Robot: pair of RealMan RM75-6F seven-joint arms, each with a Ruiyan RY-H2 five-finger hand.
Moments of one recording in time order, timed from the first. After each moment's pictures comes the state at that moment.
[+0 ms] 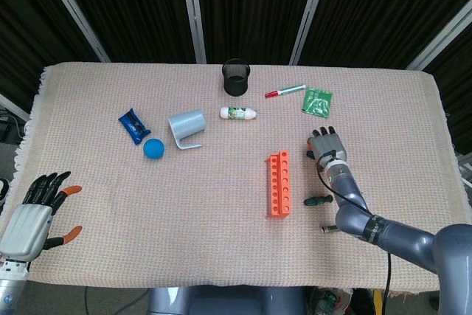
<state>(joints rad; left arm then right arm) -0.09 -1.07 0.01 -1.86 1.58 1.45 0.14 0.98 -1.49 0.14 -1.24 -0.34 0.70 -0.84</state>
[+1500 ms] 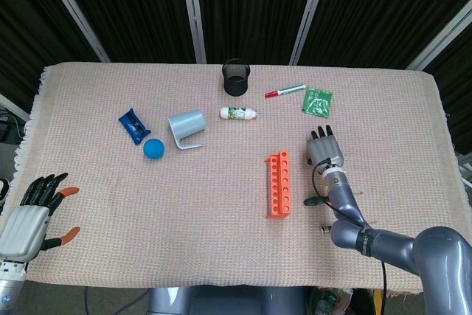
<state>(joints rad) -0.09 -1.08 0.02 -1.83 1.57 1.45 0.11 0.96 -1.59 0.04 -1.18 -0.52 0.87 -0.80</state>
